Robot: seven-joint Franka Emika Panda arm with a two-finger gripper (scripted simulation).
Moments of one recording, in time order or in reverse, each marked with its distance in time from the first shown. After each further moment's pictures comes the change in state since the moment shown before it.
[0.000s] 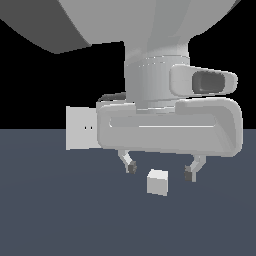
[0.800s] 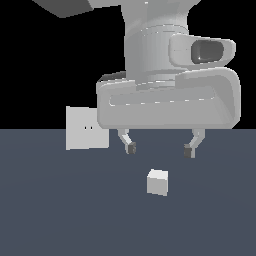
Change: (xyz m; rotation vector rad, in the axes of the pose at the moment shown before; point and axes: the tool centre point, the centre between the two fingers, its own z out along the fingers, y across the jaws) arm 0.009 -0.001 -0.033 0.000 -0.002 -0.005
